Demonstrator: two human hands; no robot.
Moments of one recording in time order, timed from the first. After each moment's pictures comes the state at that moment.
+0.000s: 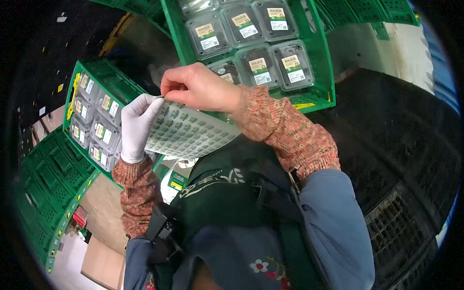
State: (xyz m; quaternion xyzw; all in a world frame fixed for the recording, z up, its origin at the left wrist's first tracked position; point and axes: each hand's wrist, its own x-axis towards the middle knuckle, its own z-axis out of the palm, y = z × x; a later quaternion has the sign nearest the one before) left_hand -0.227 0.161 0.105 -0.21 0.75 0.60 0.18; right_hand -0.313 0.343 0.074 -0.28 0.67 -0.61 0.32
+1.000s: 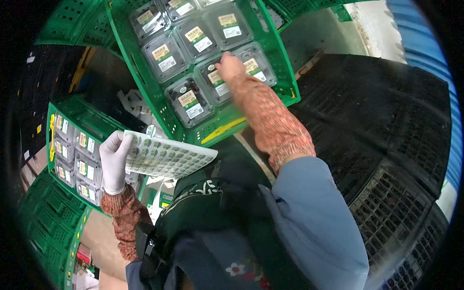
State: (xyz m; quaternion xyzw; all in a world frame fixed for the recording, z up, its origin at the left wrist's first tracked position) left_hand -0.228 0.161 0.100 -0.21 0.71 0.63 0.21; right_hand -0.367 0.487 -0.114 0.08 0.96 -0.17 0.19
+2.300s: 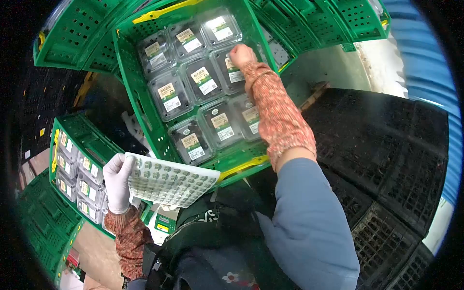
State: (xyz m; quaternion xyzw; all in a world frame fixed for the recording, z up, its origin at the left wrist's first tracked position) left_hand -0.279 0.178 0.095 -0.28 0.69 0.66 0.15; right_hand -0.560 0.528 -0.127 0.04 0.97 -0.22 0.11
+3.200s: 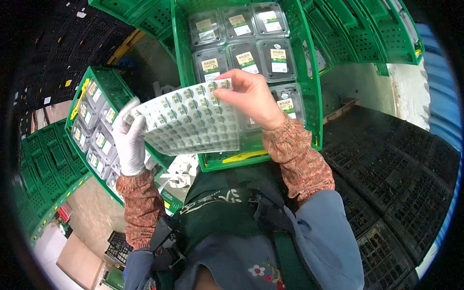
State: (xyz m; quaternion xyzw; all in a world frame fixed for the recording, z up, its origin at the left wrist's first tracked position) left_hand -0.251 0.168 0.109 -0.26 0.65 0.71 -0.12; right_hand -0.373 0.419 0.089 -0.07 0.61 -0.72 0.31
